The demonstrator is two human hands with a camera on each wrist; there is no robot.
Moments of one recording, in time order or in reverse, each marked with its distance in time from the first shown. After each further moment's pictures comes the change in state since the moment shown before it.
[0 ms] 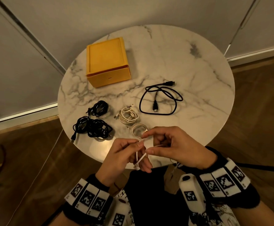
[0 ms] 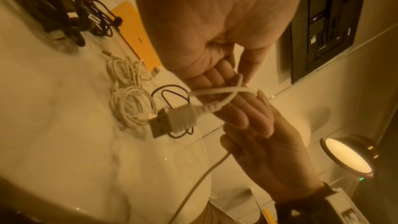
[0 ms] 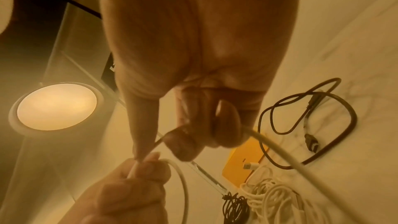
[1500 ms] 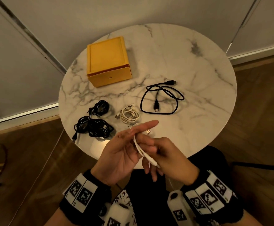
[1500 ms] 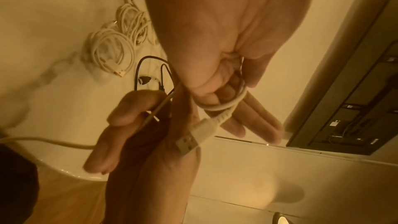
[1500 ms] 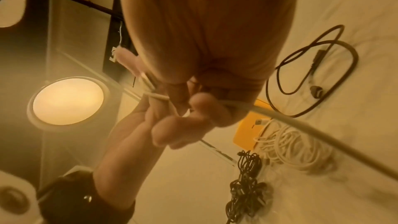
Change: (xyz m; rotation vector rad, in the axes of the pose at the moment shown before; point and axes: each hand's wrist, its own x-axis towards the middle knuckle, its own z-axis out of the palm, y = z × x) left_hand 0.000 0.022 0.005 -0.621 -0.315 0.038; right_hand -0.002 -0.006 0.044 0.172 0.069 0.067
